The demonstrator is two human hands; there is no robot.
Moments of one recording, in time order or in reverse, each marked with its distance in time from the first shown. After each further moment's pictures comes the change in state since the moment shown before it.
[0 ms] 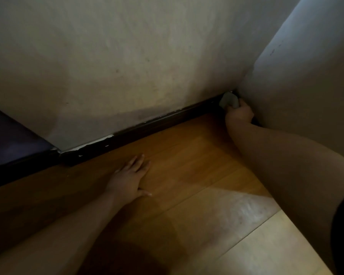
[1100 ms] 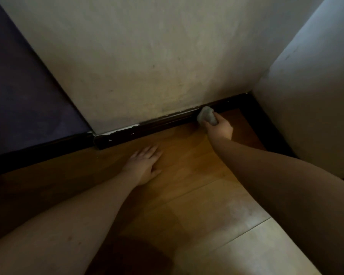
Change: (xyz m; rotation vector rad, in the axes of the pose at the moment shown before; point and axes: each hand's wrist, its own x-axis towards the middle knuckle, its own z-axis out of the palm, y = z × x) left_hand -0.015 -0.016 -0.005 -0.078 0.042 -0.020; right_hand -0.125 -0.002 0.043 0.004 -0.311 -0.093
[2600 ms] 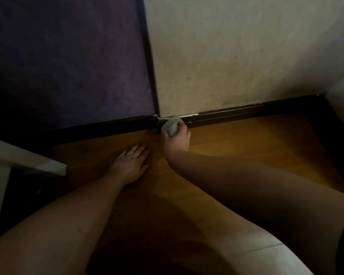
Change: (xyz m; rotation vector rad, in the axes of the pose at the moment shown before) left_hand -0.147 -0.131 0.028 0.027 0.011 -0.316; right_hand -0.219 -0.111 0.187 0.151 -0.302 -0.029
